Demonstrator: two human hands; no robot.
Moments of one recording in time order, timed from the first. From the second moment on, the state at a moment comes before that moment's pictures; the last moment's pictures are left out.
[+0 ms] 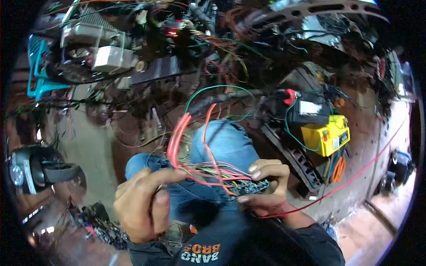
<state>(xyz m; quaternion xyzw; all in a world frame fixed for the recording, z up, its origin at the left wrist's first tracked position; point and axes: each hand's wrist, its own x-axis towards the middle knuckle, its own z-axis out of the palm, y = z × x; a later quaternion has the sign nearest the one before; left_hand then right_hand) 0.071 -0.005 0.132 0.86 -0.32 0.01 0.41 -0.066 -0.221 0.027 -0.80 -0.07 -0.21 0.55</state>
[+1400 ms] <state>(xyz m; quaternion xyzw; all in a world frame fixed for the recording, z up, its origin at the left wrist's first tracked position) 0.069 -0.046 0.143 0.80 -0.56 -0.04 0.19 -0.076 -0.210 0.022 -0.83 0.01 -0.28 0.48</state>
